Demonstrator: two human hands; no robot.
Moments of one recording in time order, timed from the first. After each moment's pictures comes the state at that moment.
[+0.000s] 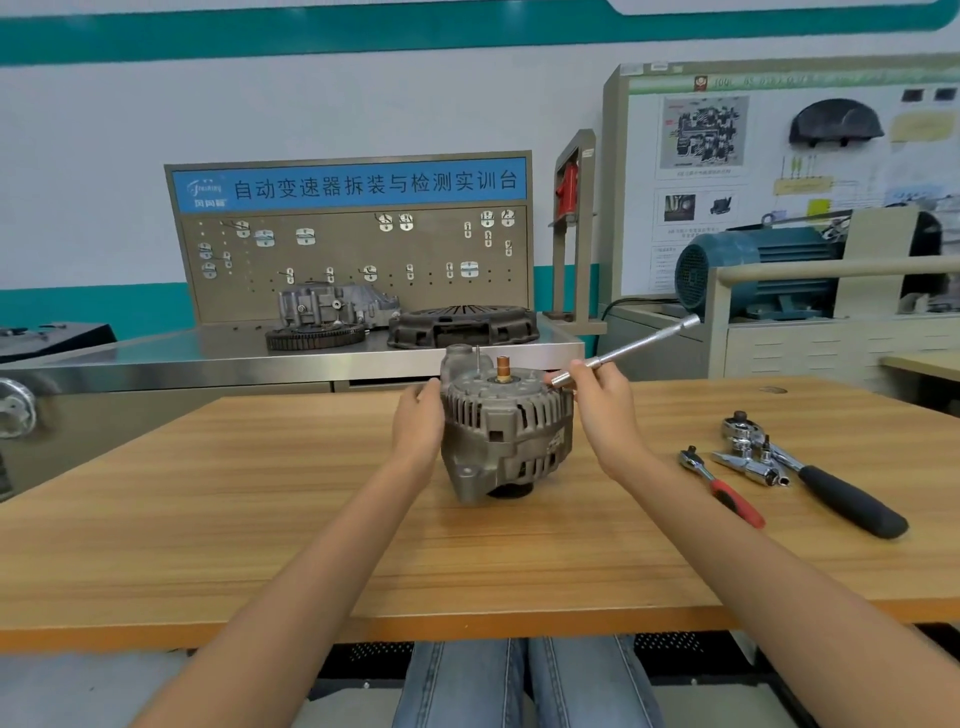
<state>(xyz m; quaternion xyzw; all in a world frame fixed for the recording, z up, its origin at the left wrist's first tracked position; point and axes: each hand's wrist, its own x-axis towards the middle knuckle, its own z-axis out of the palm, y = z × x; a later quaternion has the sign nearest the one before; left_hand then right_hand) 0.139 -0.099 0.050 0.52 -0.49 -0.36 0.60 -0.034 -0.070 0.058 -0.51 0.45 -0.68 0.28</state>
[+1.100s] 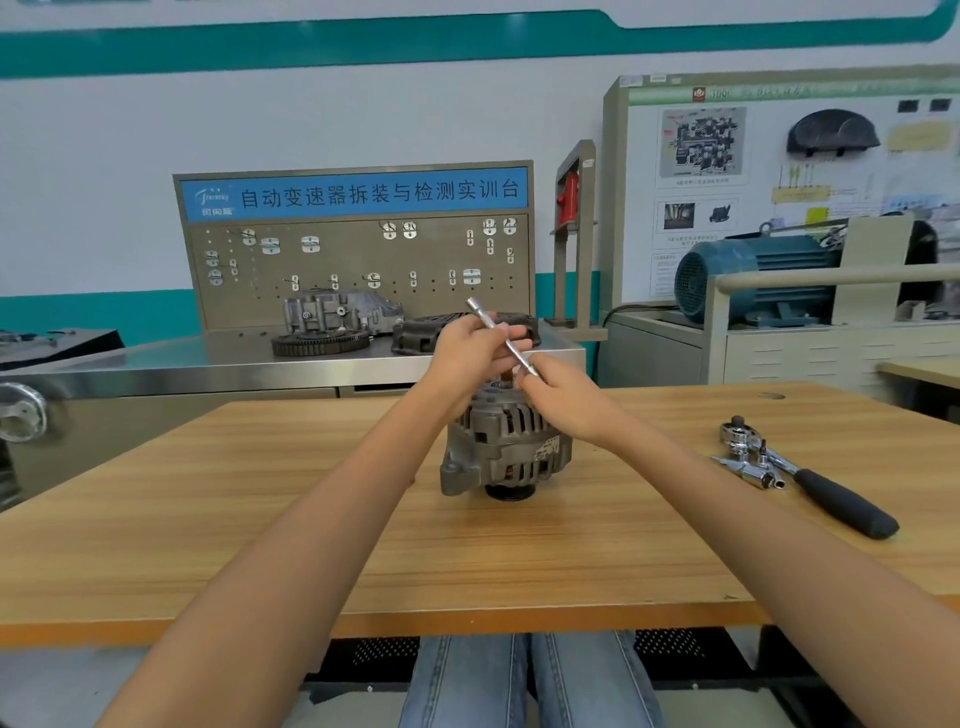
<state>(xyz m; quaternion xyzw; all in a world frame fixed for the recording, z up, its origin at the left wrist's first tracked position) 0.110 -0.073 0.123 0.34 -0.60 -0.45 0.57 -0.016 -0.054 0.094 -0.78 0.46 -0.41 0.13</state>
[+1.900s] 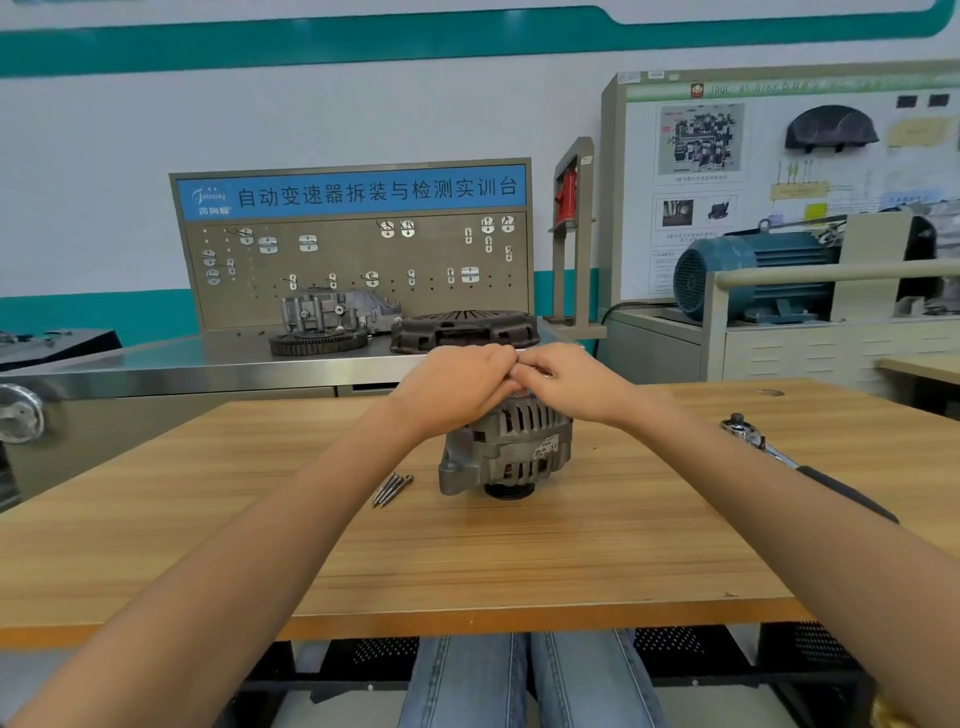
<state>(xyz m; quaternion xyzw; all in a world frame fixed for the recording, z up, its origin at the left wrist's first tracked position) 0.143 -0.078 0.110 0.31 -0.87 0.31 0.23 -0.028 -0.054 0.111 -0.84 0.43 -0.32 0.04</state>
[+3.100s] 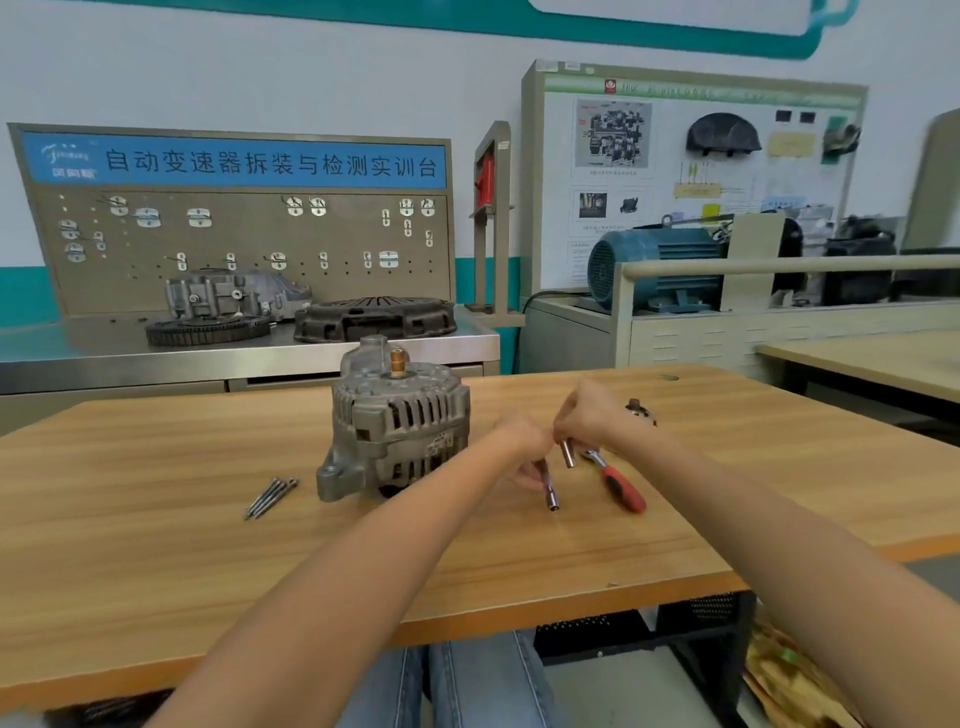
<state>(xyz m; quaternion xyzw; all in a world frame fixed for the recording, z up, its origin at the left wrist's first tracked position) -0.043 -0.087 0.045 0.57 -0.65 -0.46 0.20 -0.136 -0.062 0.064 -0.58 0.75 -0.29 0.15</state>
